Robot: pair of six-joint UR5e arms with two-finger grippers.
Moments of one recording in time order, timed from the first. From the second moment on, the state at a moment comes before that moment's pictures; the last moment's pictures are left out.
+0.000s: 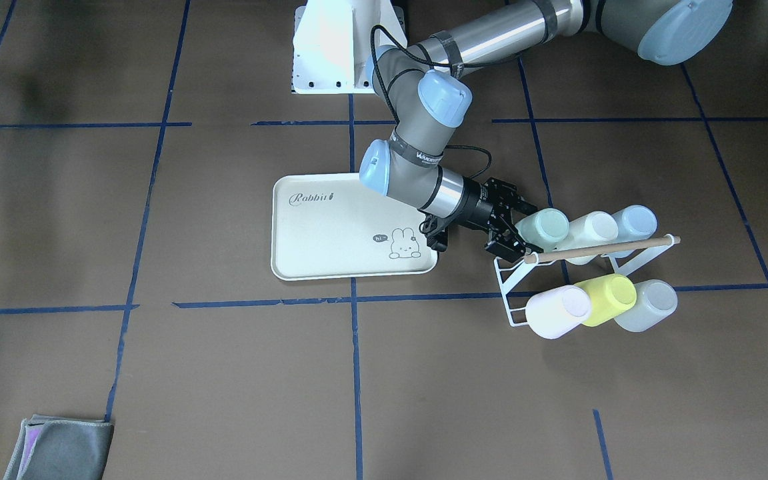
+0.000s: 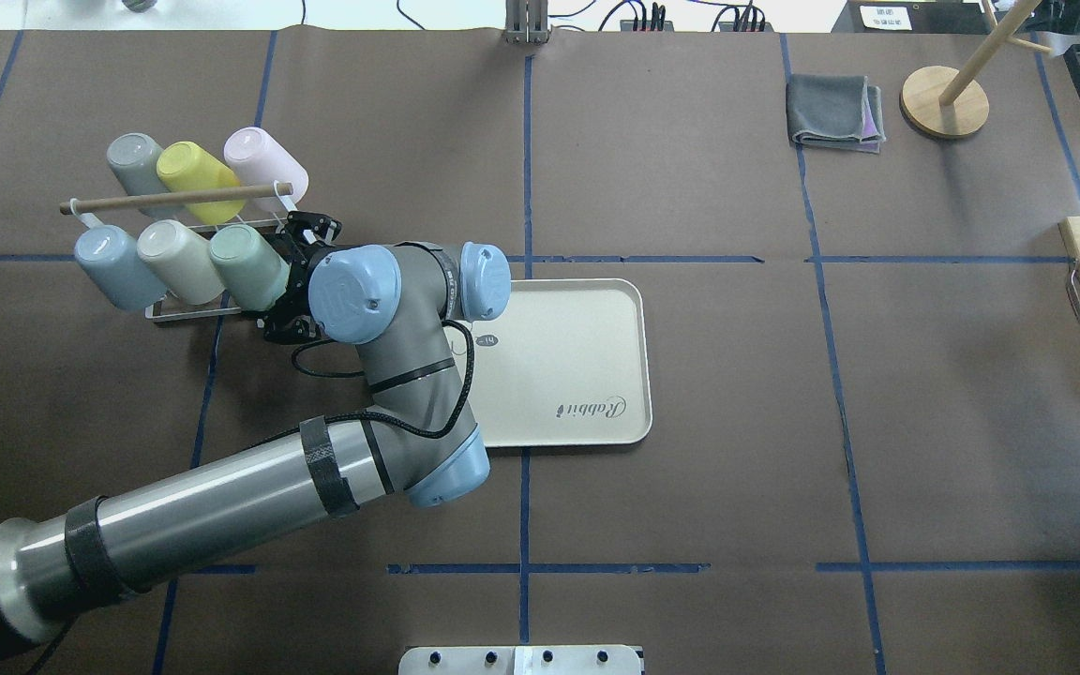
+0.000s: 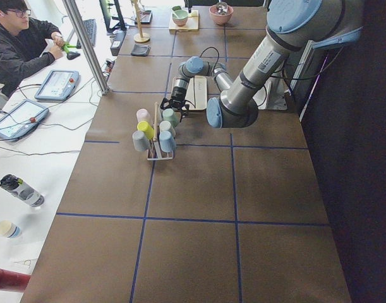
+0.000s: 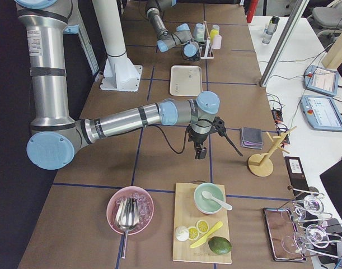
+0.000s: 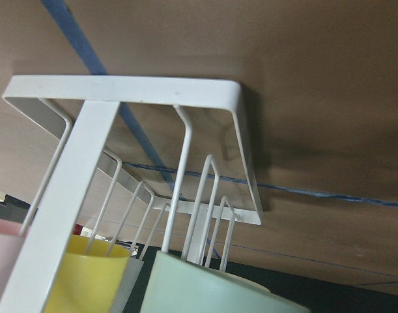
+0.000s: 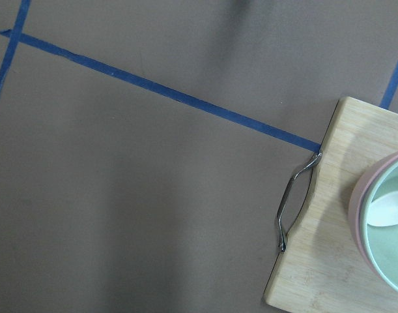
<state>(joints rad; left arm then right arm) -0.51 -2.48 -1.28 -0.74 -1.22 0.36 1.35 -1.54 1.83 -1.73 2.32 -0.10</state>
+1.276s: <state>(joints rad) -0.51 -2.48 -1.28 -0.76 -1.21 0.32 1.35 -1.55 1.83 -1.73 2.32 -0.11</state>
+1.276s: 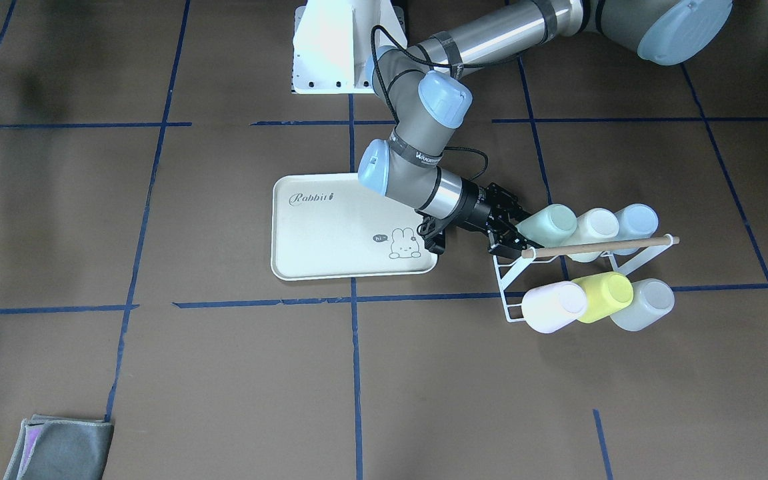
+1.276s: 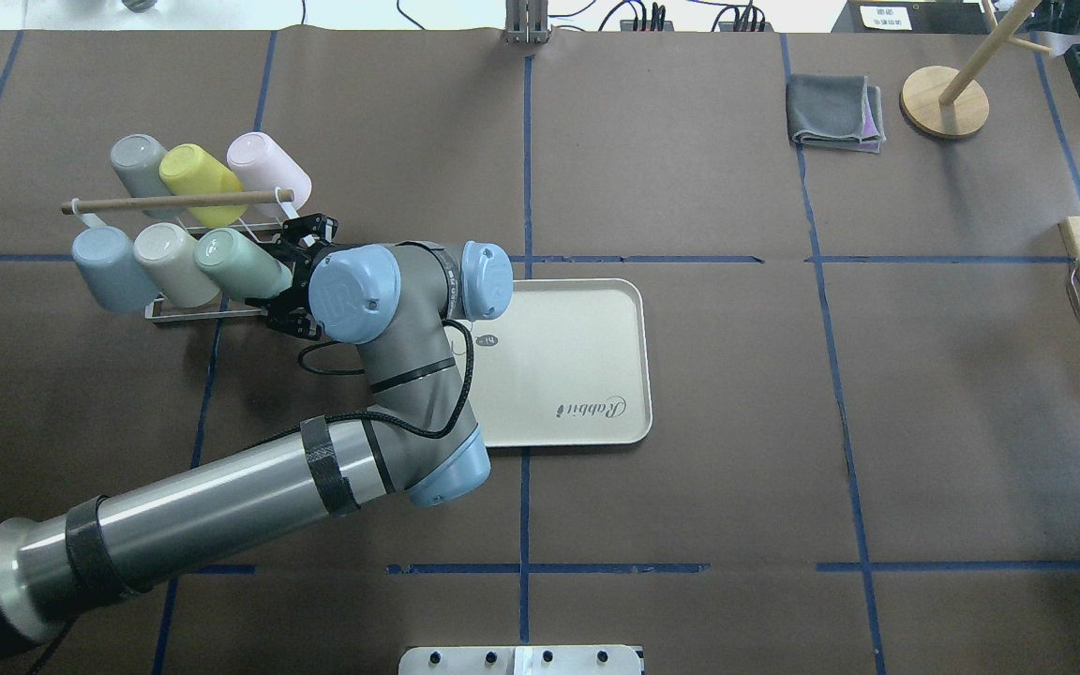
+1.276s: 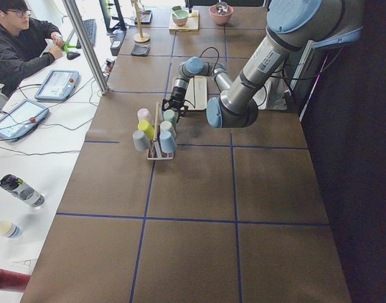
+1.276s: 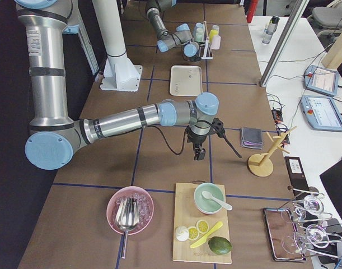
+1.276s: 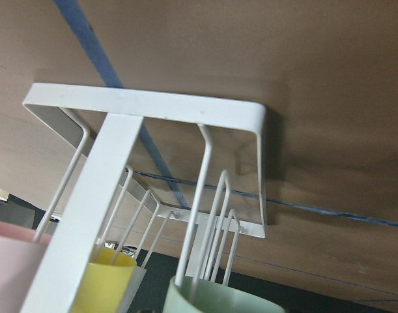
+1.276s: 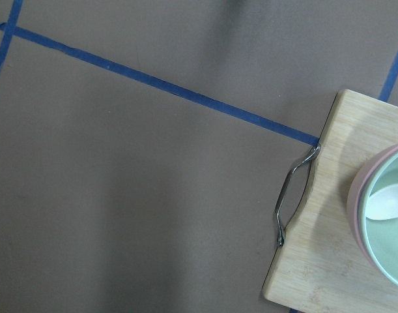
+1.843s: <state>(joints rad) -0.51 -2.48 -1.30 -0.74 -1.21 0.32 1.35 -1.55 1.83 -1.73 2.32 -0.11</state>
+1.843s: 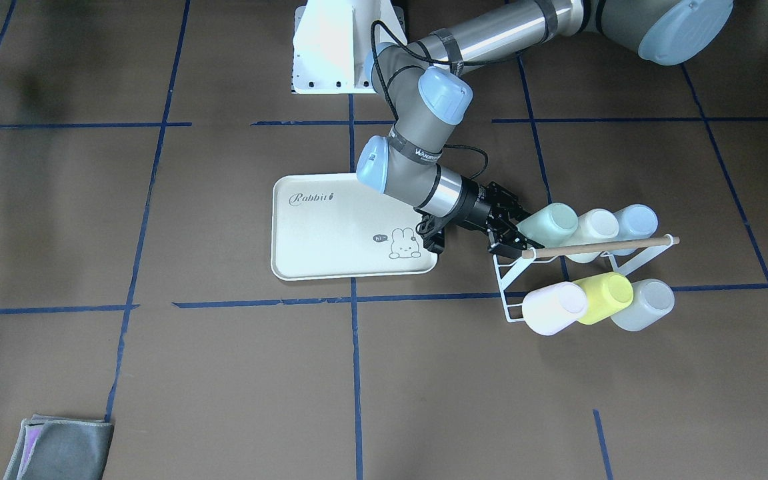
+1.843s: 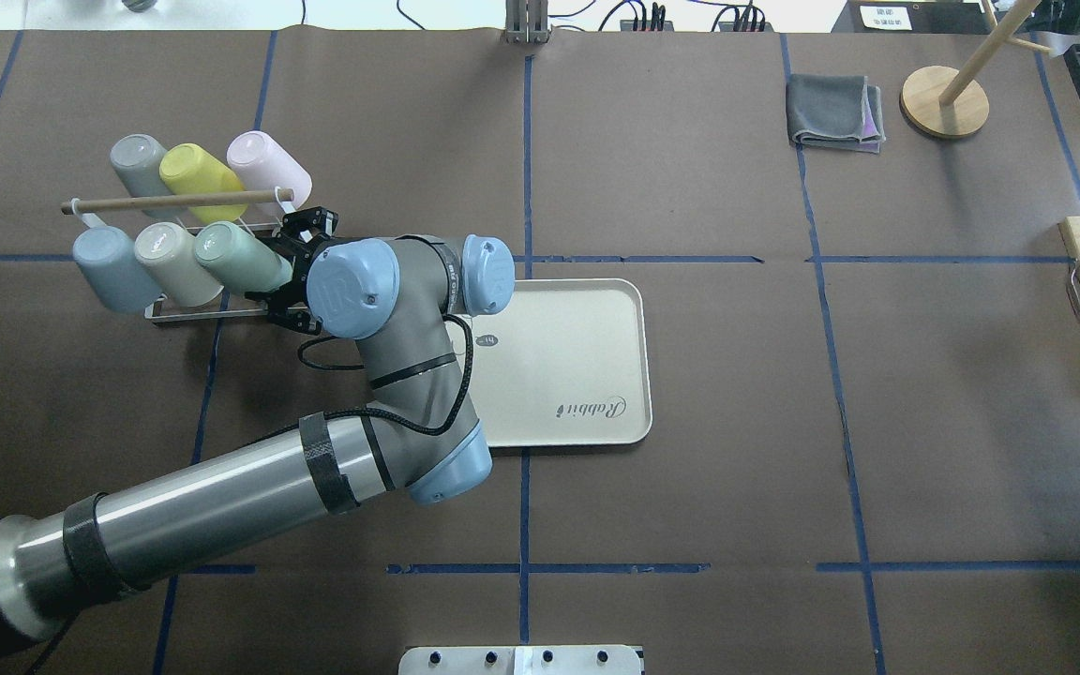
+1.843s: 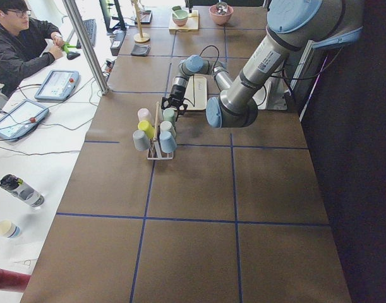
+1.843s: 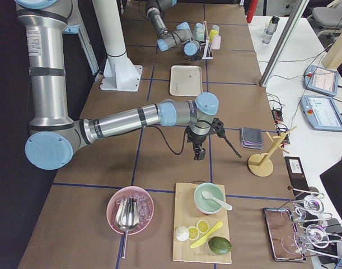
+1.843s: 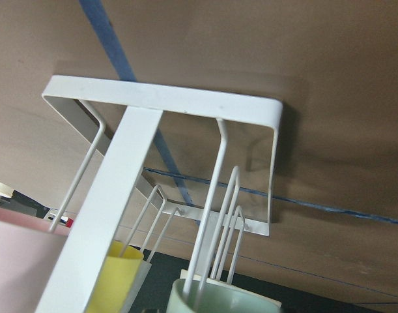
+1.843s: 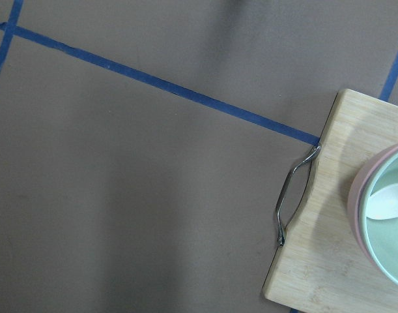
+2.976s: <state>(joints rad) -0.56 -2.49 -1.52 -0.60 -1.21 0.39 1.35 -1.56 1.84 -1.73 2.32 -0.11</state>
